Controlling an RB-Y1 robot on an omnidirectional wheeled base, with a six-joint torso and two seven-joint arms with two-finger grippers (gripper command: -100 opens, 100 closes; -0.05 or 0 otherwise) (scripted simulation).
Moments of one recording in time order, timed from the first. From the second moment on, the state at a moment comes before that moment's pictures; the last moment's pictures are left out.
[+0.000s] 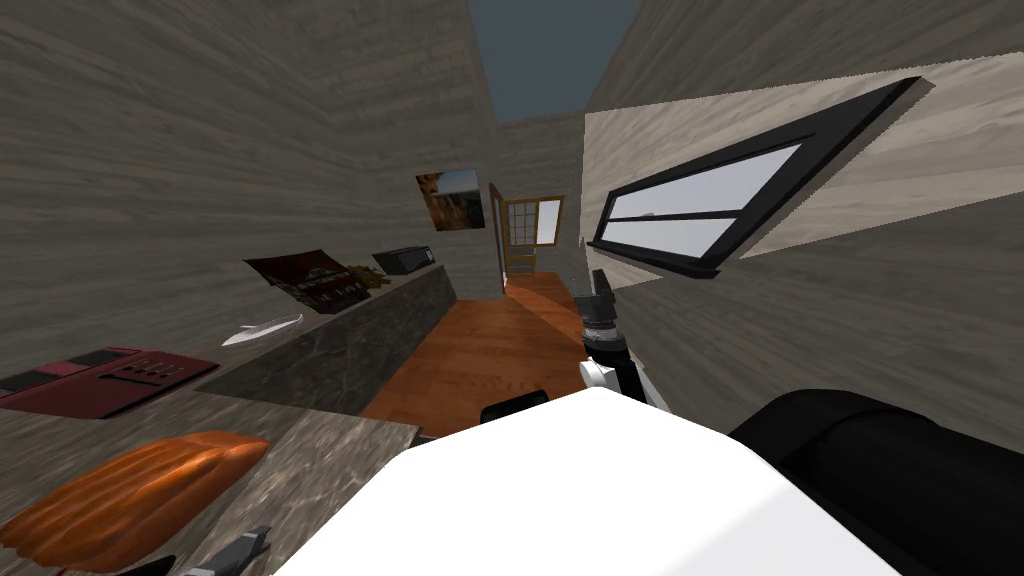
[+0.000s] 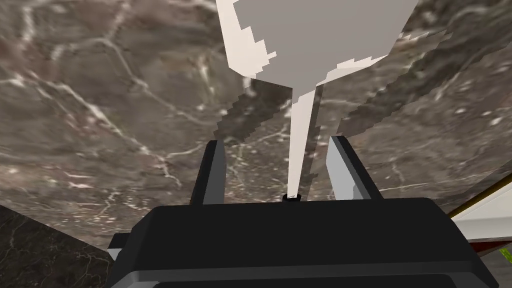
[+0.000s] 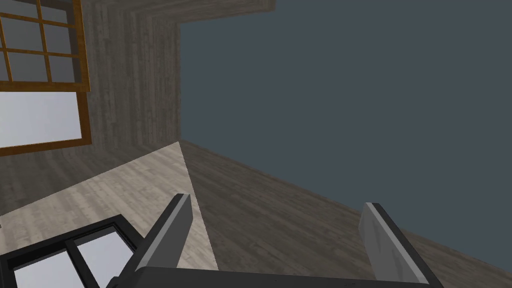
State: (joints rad) left arm 1.18 1.41 0.18 -1.89 0.86 0.65 -0.03; right arm 0.54 -0.01 -0.01 -2.37 0.11 -0.58 0.01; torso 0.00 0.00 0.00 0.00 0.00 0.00
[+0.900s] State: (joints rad) left arm 1.10 1.48 0.16 -1.91 0.90 0.69 -0.04; right arm 0.54 -0.01 -0.01 -2.37 0.11 -0.58 0.01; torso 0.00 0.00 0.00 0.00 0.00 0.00
